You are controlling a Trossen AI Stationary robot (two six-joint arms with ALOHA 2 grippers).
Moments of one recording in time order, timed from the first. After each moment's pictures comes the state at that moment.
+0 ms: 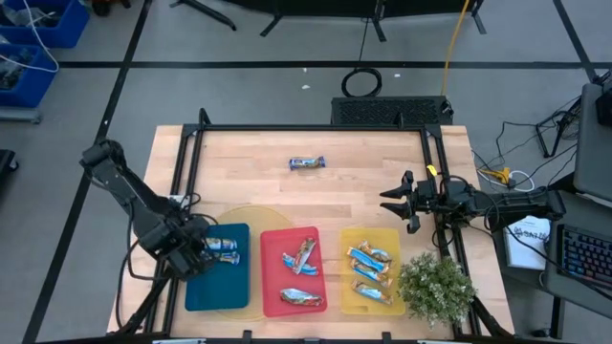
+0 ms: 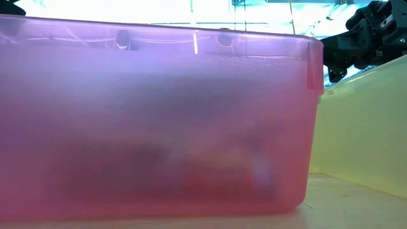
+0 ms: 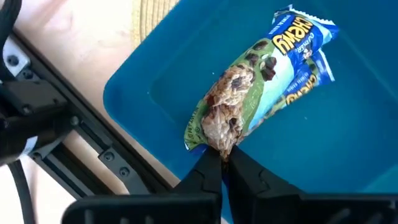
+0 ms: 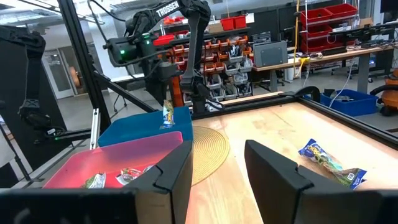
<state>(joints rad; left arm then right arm) -0.85 1.17 0.87 -1.28 -0.09 -1.72 0.01 0.20 0.02 0.24 0.05 0.17</state>
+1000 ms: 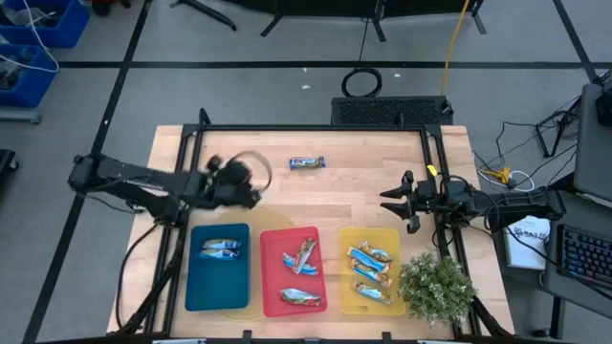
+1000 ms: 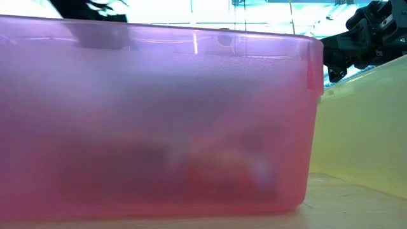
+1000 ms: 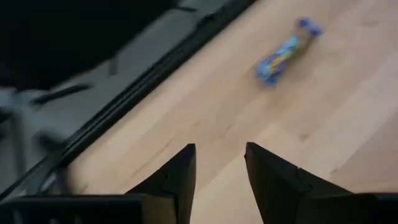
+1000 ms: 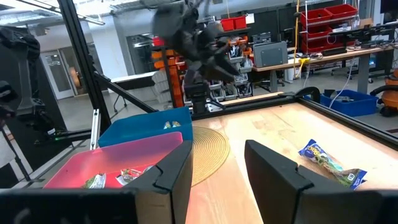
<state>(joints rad) -0.14 1.18 0.86 -0.87 -0.84 -0.73 0.01 0.20 0.02 0.24 0.05 0.17</state>
